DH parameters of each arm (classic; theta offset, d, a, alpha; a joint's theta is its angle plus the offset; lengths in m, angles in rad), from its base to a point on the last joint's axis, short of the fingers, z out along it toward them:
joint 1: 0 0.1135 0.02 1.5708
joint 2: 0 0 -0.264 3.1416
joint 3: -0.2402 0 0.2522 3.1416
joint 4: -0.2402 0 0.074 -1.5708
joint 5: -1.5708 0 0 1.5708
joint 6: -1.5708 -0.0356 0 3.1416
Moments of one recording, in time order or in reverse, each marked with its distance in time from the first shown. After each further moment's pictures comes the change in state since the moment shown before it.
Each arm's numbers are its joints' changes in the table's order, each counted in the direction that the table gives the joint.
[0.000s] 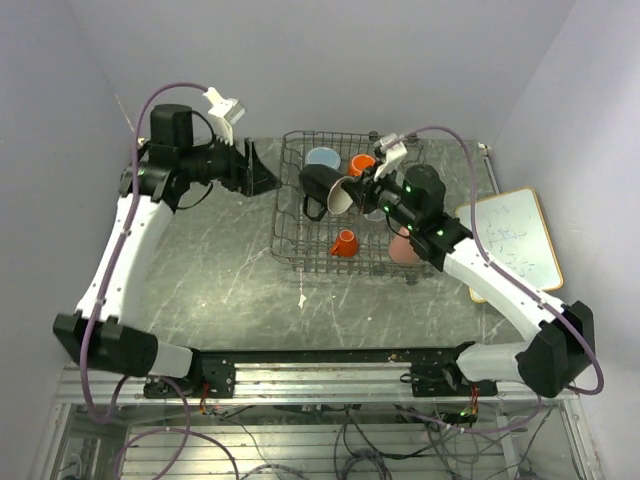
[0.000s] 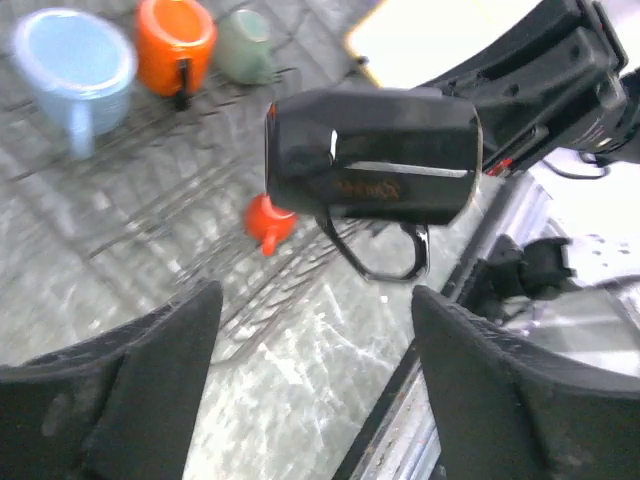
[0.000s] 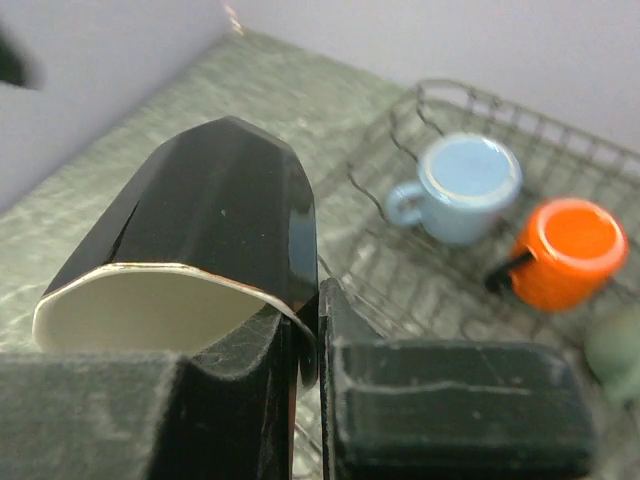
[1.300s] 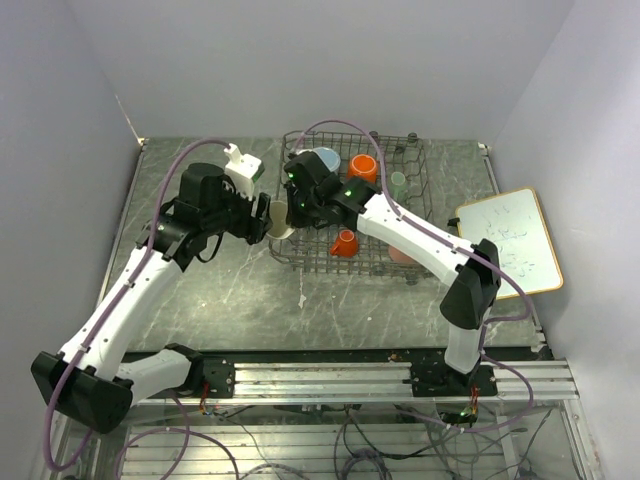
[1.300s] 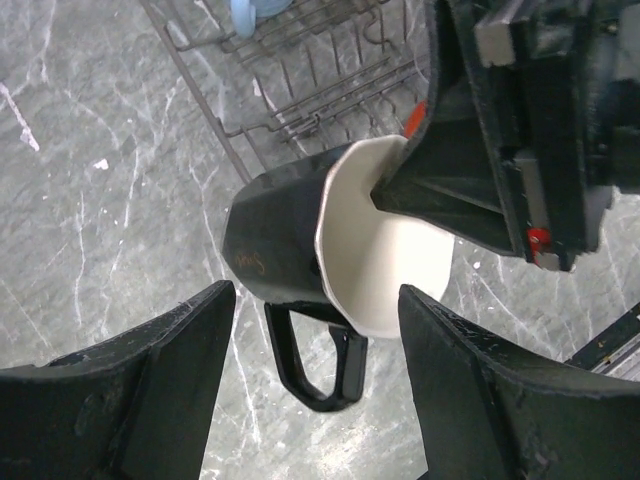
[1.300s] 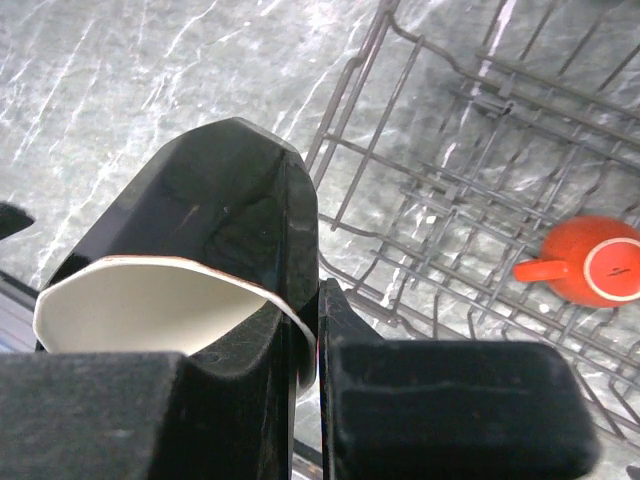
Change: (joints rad) left arm -0.212 0.319 0.412 0.059 0.684 -0.178; right arm 0.307 -0.613 -0.832 -0.970 -0.340 -0.449
